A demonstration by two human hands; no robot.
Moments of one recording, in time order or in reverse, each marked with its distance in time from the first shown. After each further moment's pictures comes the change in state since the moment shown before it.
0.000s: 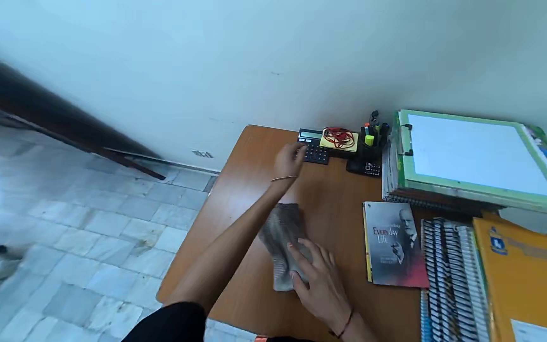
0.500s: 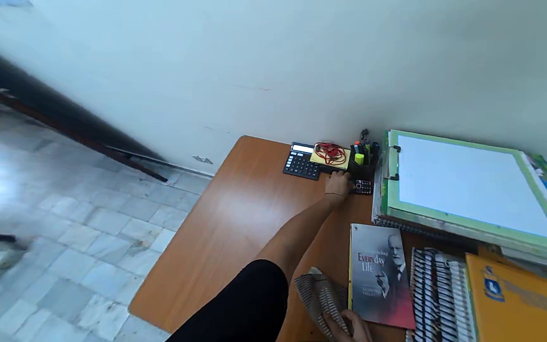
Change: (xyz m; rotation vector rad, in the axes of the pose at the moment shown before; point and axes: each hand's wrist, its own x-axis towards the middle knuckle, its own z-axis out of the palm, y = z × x) left_hand 0.066 0.022 0.196 0.311 -0.370 -0.073; right_hand -0.090 0.060 -0.072 0.091 -0.197 0.370
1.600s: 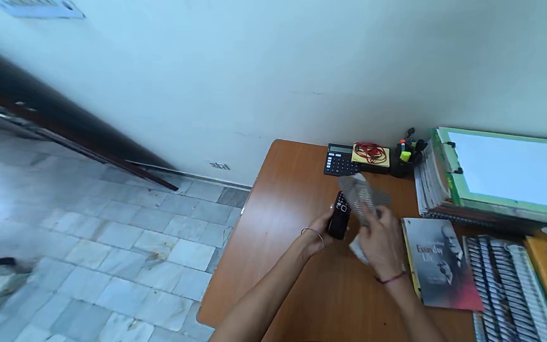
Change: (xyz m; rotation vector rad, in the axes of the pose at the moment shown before) left_hand -0.204 -0.133 -0.100 -1.692 -0.368 -0.455; right_hand 0.165 -0.134 0.024 -0.192 0.355 0.161
